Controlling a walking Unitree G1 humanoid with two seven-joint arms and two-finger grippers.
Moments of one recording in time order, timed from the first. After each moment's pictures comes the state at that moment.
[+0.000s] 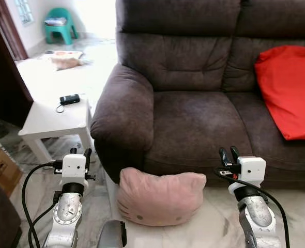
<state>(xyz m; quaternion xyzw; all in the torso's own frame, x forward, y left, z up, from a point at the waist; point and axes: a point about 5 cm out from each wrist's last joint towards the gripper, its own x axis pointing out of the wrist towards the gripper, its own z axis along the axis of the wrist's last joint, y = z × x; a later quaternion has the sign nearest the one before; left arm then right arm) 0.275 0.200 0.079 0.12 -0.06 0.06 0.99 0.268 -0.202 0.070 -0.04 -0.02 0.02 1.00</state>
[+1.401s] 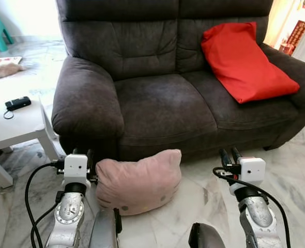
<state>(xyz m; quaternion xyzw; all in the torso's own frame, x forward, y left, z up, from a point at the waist) 0.276 0.198 0.075 0.10 -0.04 0.06 0.99 0.267 -0.205 0.068 -0.05 -0.01 0.02 1.00</state>
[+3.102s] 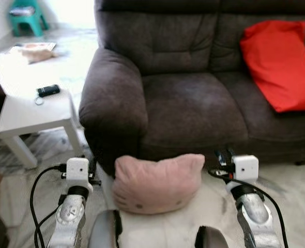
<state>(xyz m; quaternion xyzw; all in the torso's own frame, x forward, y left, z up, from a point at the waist) 0.276 0.196 0.061 0.06 0.00 0.03 1.00 0.273 -0.202 0.063 -0.06 0.00 0.03 1.00</state>
